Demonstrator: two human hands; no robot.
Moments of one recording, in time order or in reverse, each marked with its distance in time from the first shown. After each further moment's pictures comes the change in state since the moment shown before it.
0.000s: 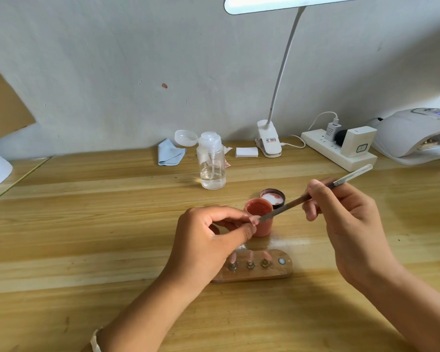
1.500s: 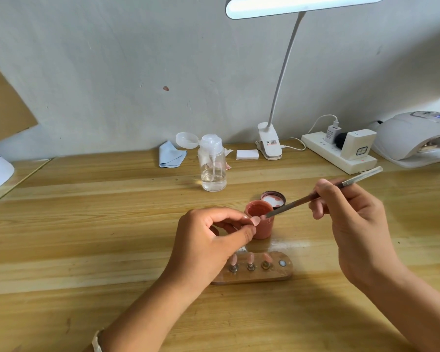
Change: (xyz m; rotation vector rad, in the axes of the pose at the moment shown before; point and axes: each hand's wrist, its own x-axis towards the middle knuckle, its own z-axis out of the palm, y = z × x) left_hand 0.000 -0.002 -0.001 -0.015 -0.009 -0.004; right_hand 0.004 0.001 -0.004 0.026 0.051 -0.039
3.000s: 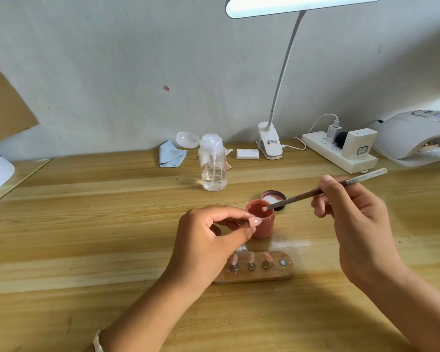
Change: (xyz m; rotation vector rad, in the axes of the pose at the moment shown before) left_hand -0.001 0.003 0.001 -0.020 0.018 0.022; right_hand 0.000 -0.002 0.000 0.008 0.039 0.041
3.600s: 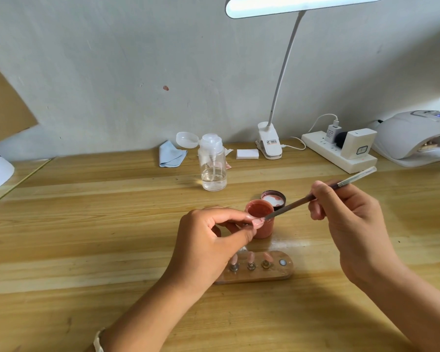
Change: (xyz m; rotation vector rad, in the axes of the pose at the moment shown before) left_hand -0.001 -0.001 0.001 0.027 -0.024 -0.011; right_hand 0.000 0.002 0.000 -0.093 -0.010 0.028
